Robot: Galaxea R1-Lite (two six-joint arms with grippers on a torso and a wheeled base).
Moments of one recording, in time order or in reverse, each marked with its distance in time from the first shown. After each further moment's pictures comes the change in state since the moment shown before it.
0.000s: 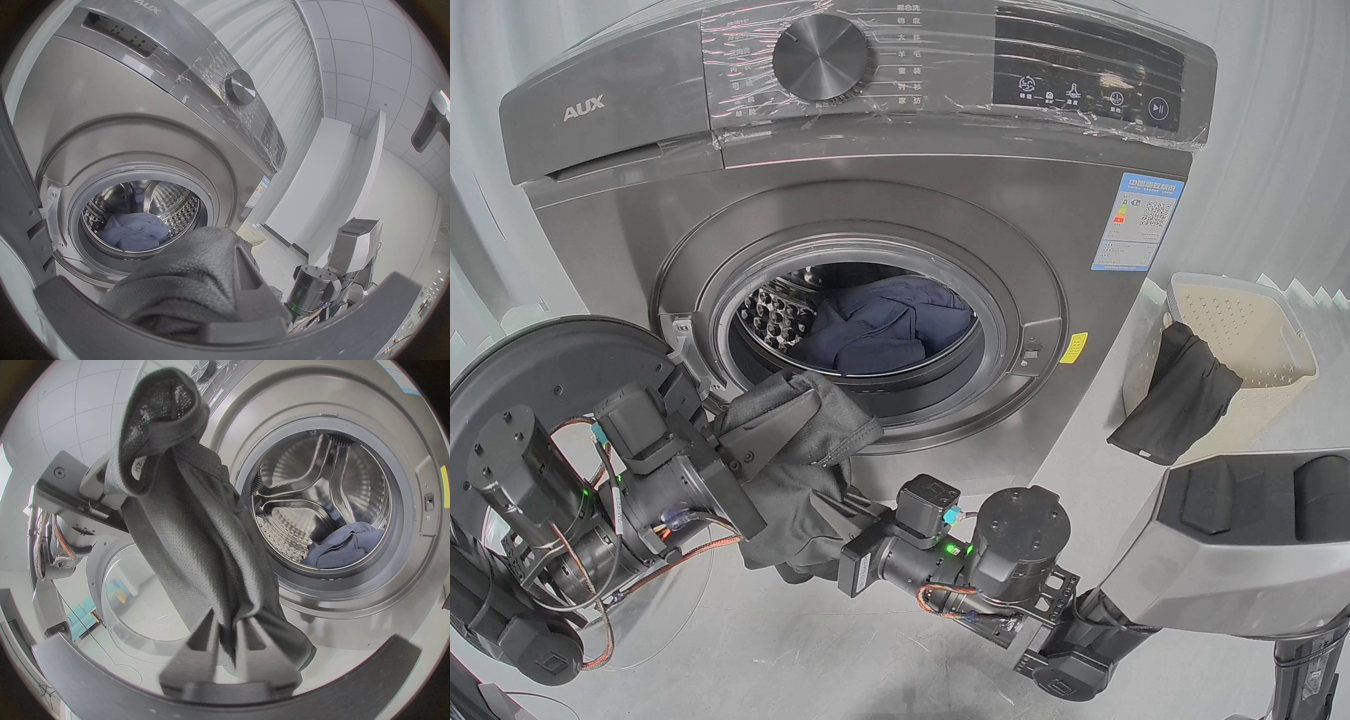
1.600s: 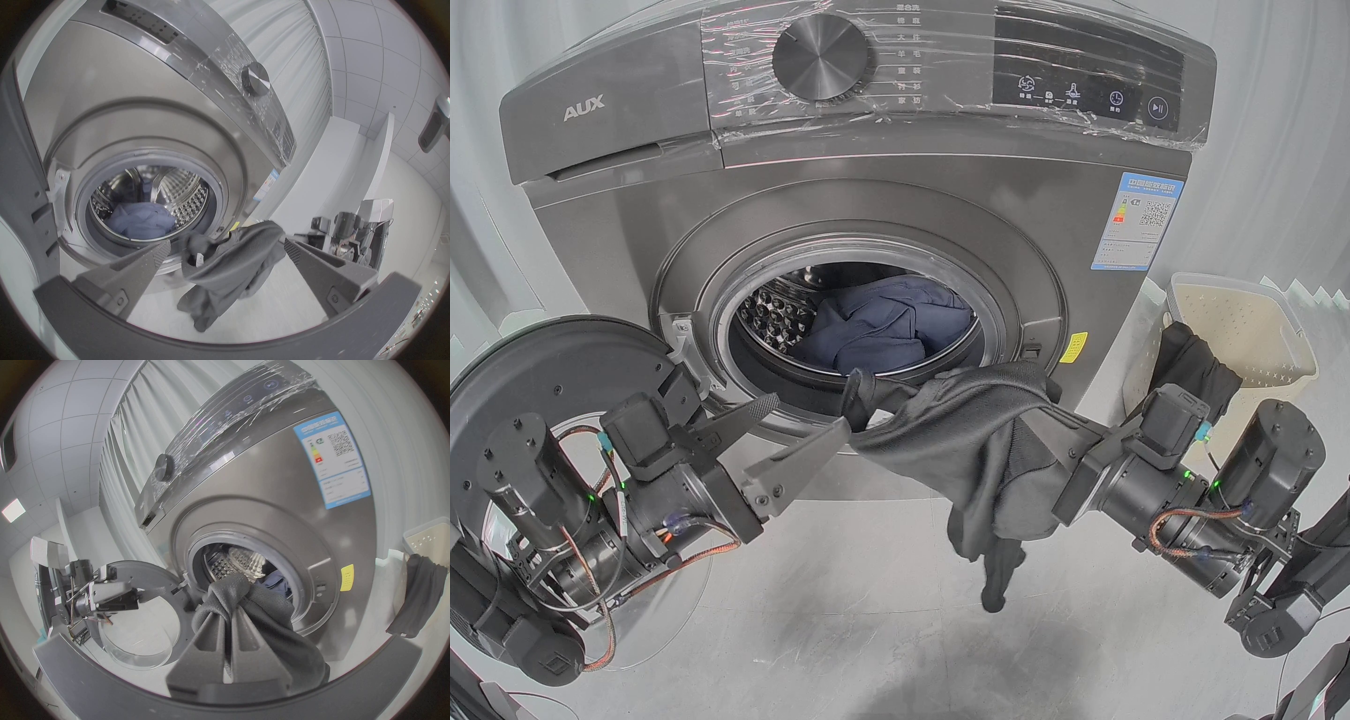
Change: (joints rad) left arm 0.028 0.024 0.024 0.000 -0.001 -0.029; right arm -0.194 -0.533 0.421 0.045 -0.039 0.003
